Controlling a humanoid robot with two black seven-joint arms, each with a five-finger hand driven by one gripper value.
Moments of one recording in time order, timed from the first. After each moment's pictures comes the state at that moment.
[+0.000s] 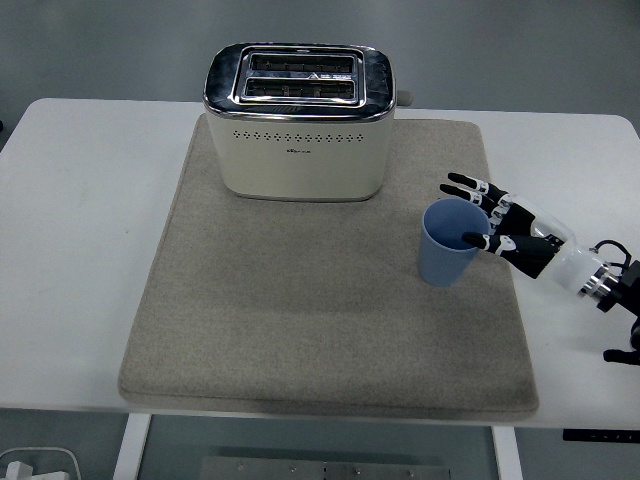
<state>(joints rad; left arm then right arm) 0.00 0.00 -0.03 -0.12 -0.05 -0.02 -0.06 0.47 -0.47 0.82 1.02 -0.65 0.61 0.39</state>
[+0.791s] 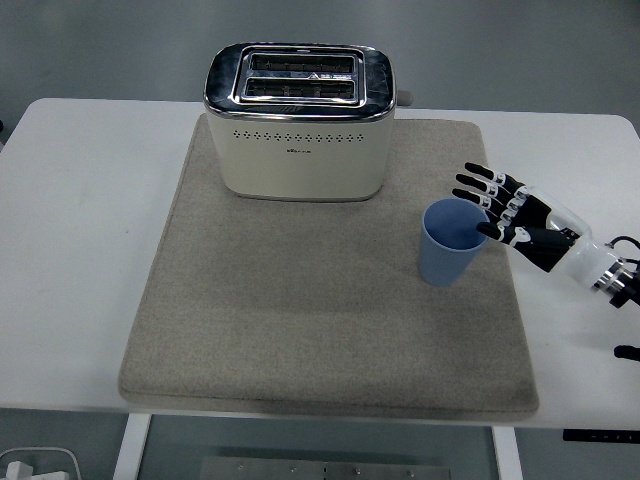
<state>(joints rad) 0.00 0.00 -0.03 -0.12 -0.05 -0.02 -0.06 0.46 -0.48 0.86 1.01 -0.65 0.61 0.40</state>
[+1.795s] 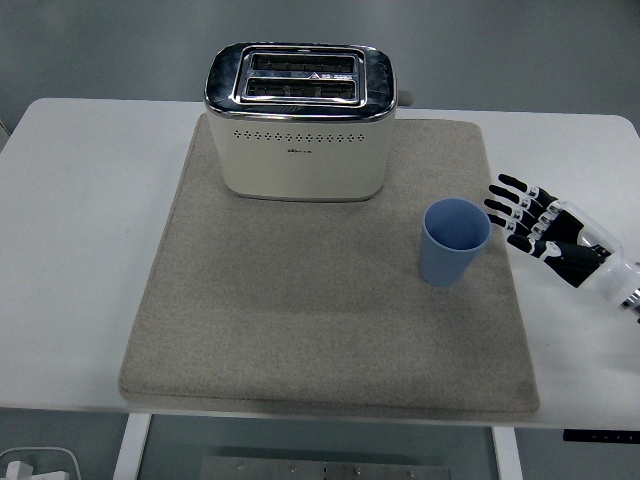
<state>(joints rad) 0.00 0.00 -0.03 -0.12 -0.05 -0.02 -0.06 0.39 -0.54 0.86 0.98 -0.66 0.61 0.49</state>
